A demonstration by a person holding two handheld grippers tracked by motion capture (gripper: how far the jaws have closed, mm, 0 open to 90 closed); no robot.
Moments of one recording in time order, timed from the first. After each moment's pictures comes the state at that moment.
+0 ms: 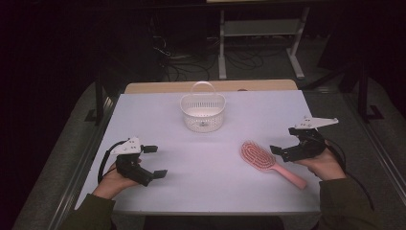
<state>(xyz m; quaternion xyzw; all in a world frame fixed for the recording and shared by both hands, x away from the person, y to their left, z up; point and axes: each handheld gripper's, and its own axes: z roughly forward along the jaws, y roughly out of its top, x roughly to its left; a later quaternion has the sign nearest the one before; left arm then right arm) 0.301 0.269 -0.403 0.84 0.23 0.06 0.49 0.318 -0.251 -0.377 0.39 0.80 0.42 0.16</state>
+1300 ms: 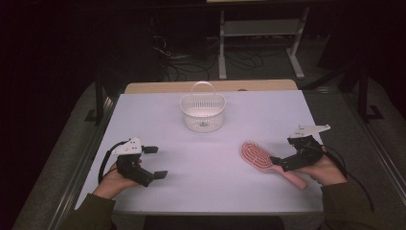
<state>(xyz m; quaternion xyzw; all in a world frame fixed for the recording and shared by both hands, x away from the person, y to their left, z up) 0.301 0.268 -0.404 0.84 0.23 0.06 0.49 0.310 -0.248 -0.395 0.38 0.84 0.37 0.13</state>
